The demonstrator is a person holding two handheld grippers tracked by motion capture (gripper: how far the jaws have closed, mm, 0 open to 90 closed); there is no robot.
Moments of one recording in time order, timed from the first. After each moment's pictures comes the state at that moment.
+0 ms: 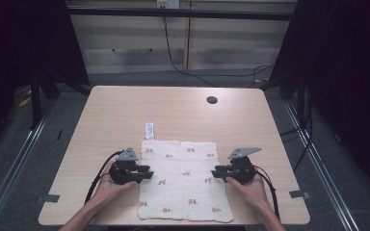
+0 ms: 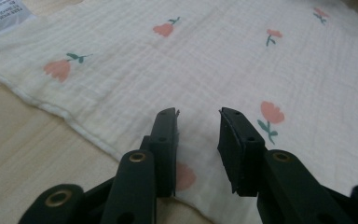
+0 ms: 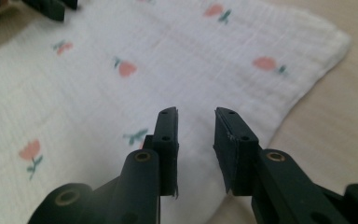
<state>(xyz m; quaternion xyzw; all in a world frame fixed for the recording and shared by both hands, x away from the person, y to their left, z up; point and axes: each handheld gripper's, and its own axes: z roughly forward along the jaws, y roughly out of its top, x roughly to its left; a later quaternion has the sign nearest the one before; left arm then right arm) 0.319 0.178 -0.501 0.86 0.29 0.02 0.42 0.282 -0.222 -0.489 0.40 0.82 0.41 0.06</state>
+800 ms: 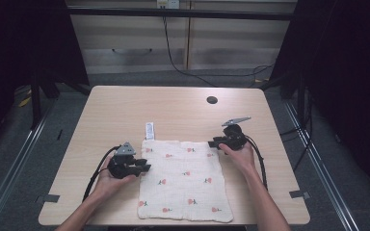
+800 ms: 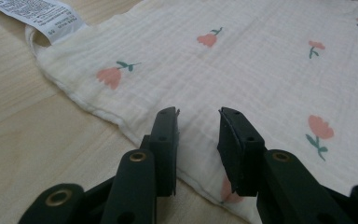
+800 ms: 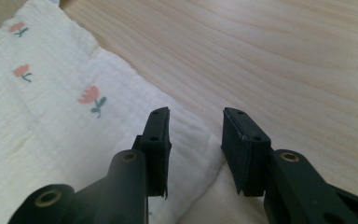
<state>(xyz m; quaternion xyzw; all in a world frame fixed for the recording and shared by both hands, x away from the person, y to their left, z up) 0.332 0.182 -0.505 0.86 0.30 0.05 0.41 0.390 -0.222 -0.500 0.45 0.81 0.38 0.08</state>
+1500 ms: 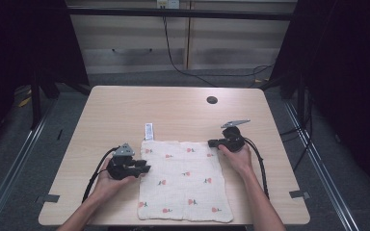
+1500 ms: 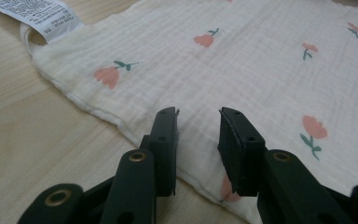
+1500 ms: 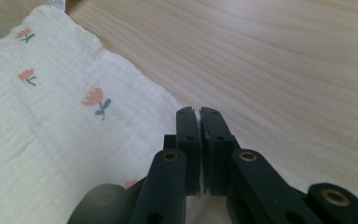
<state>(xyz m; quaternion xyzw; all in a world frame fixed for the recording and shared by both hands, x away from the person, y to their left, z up) 0.328 0.184 -0.506 0.85 0.30 0.04 0.42 0.388 -0.220 -0.509 0.44 0.80 0.41 0.07</state>
